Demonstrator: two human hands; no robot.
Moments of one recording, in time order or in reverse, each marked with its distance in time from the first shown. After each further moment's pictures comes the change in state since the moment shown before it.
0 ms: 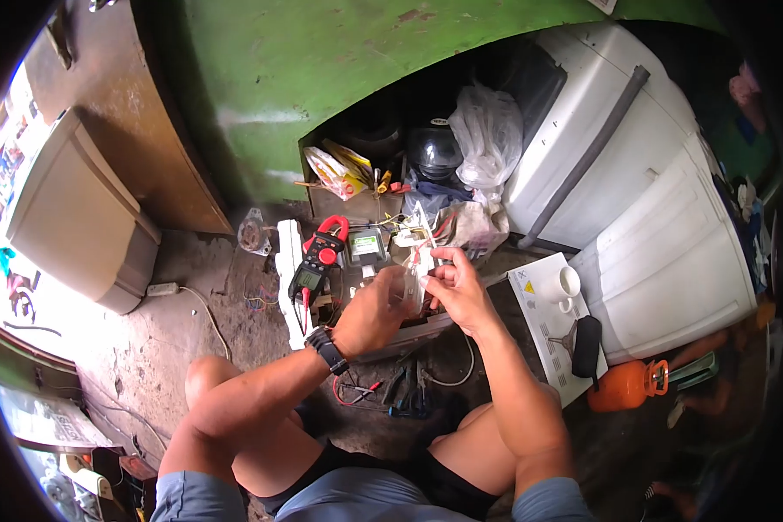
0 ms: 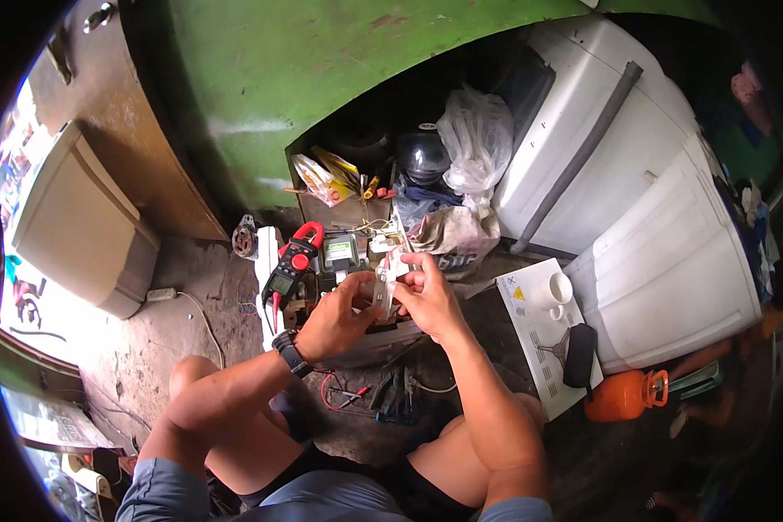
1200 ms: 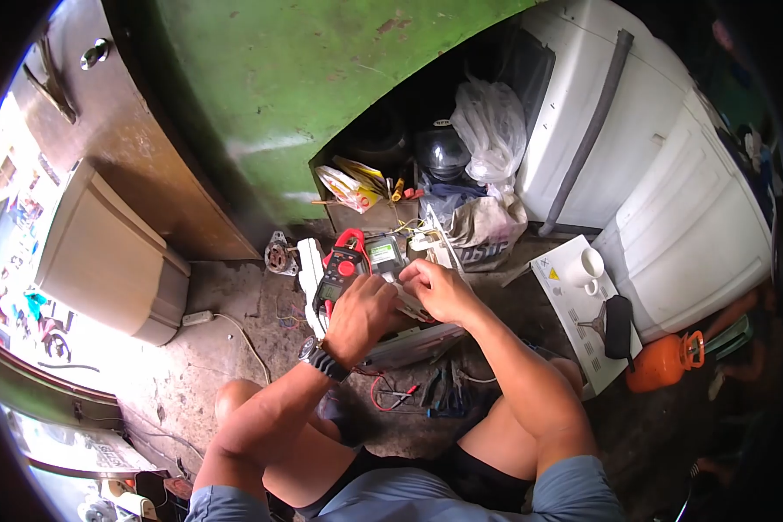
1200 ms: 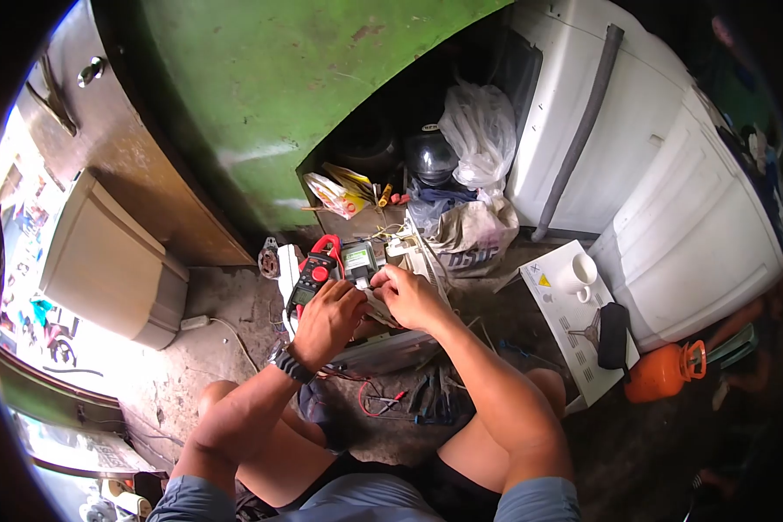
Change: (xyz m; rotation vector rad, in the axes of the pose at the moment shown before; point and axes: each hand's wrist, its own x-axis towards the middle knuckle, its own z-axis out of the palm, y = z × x) left_hand -0.011 0.007 -0.049 0.621 0.106 0.404; right_hand 0.021 0.008 0.043 -0.370 -0.176 -0.130
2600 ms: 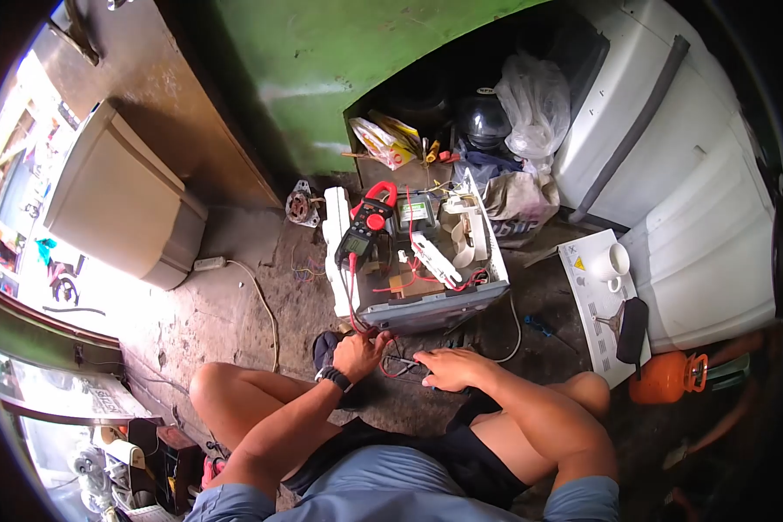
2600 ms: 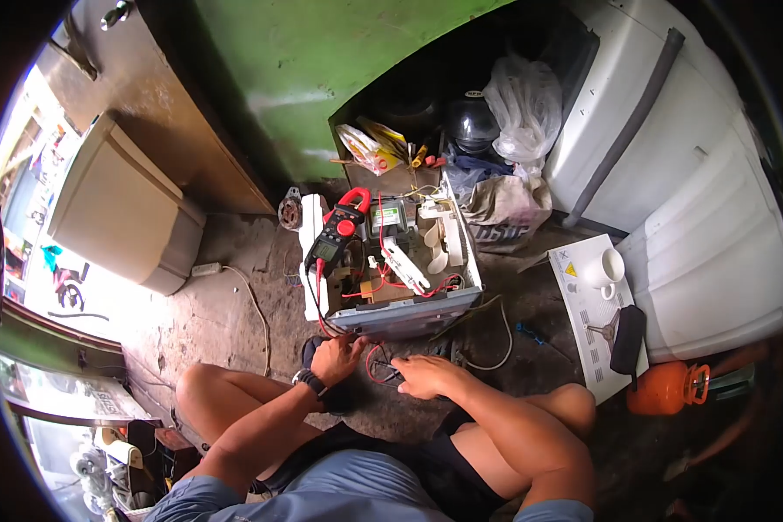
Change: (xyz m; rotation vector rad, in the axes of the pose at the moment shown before) left_hand -0.192 -0.025 0.110 -0.072 -0.334 -0.846; right_hand -0.114 0.051 0.074 -0.620 -0.895 0.148
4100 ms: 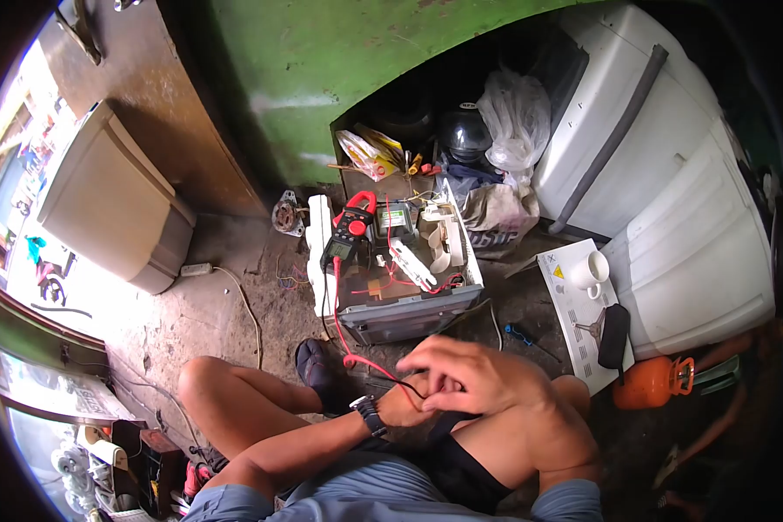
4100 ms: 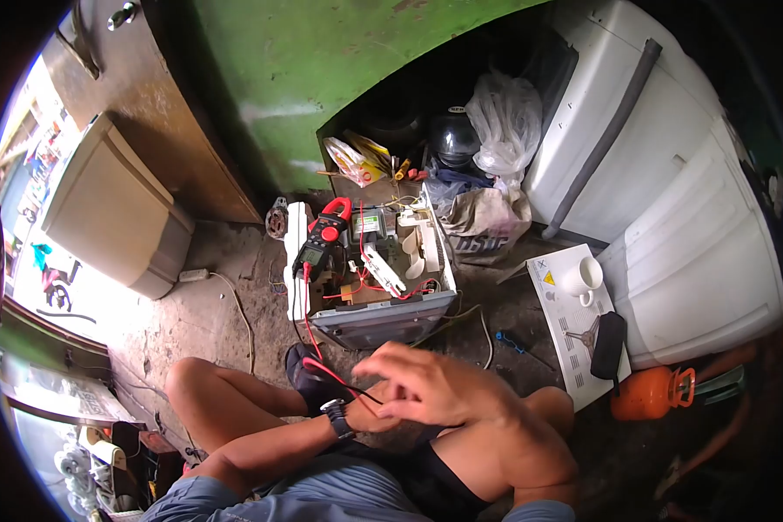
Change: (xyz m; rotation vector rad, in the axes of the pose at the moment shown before) left_hand -0.068 0.128 -0.008 -0.749 -0.414 0.888; right_hand -0.151 -0.060 -0.080 0.447 0.405 -0.580
